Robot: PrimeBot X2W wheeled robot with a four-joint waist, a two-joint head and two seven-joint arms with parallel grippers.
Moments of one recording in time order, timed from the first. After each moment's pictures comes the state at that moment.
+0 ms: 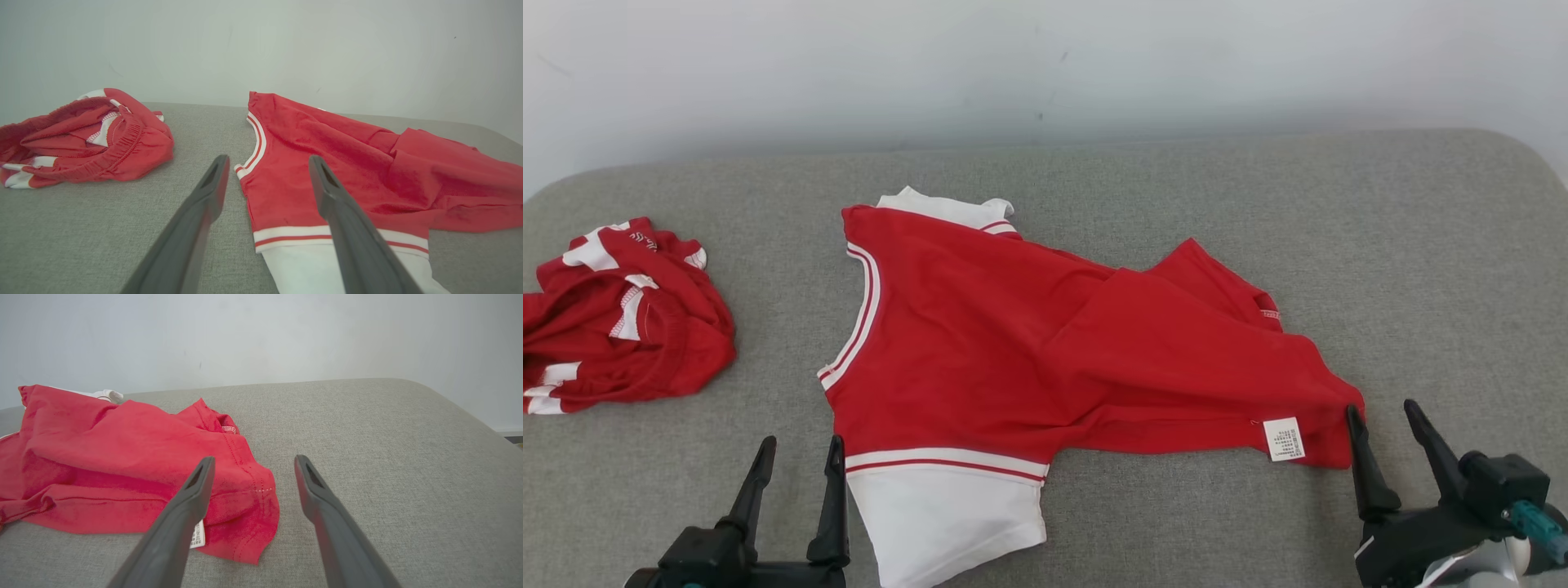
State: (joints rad) left arm -0.04 0.05 0.00 0.16 -0.13 -0.10 -0.26; right arm -0.18 -0.26 0.10 0.45 0.32 0.13 -0.26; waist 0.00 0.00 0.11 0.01
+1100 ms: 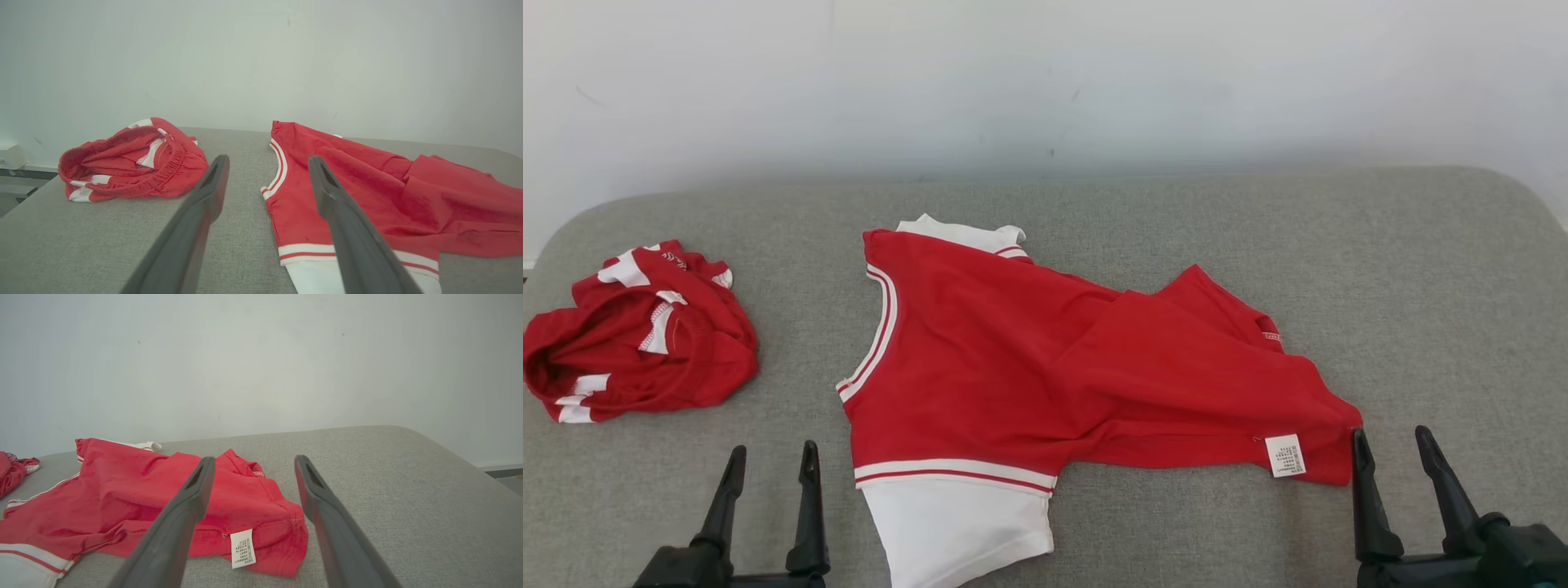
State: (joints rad) left arm 0.01 0.05 0.02 0.09 -0.12 -0.05 -0.26; right arm 0.04 -0.12 -0.02 0.11 0.21 0.13 -0.26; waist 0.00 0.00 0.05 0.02
